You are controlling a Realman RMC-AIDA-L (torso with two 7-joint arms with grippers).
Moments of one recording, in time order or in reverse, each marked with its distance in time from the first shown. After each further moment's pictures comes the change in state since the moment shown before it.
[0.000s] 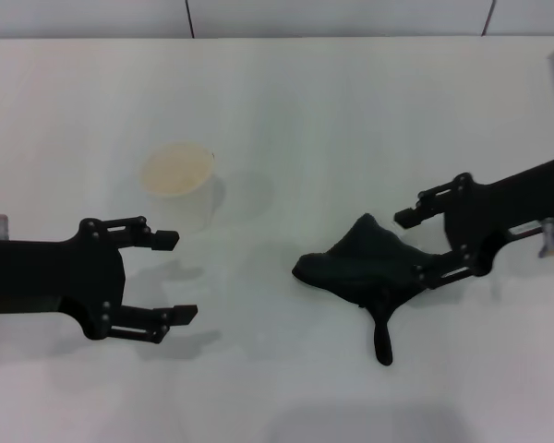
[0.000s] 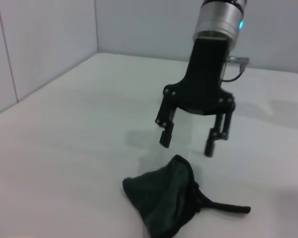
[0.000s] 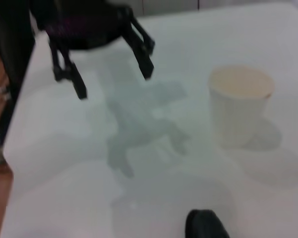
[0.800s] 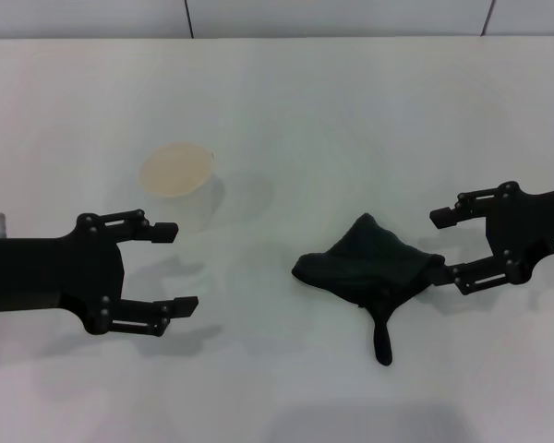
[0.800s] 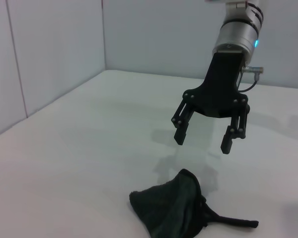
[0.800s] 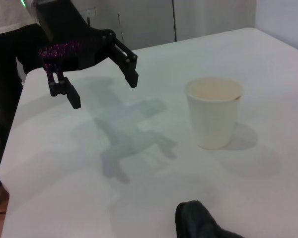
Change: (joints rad) left arm -0.001 0.000 -0.024 -0.050 -0.033 -0.007 0.047; right arm -0.053 -0.006 0.185 0.121 0.041 -0.059 -0.143
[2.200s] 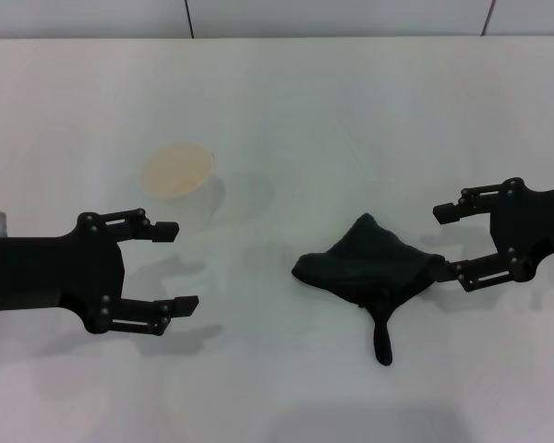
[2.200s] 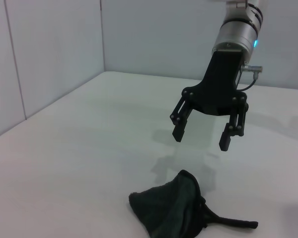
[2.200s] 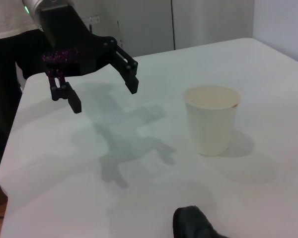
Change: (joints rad) left arm -0.005 0.003 0.001 -0.006 -0.003 0.001 0.003; right arm -0.011 -0.005 0.006 0.001 0.025 -0.002 -0.029
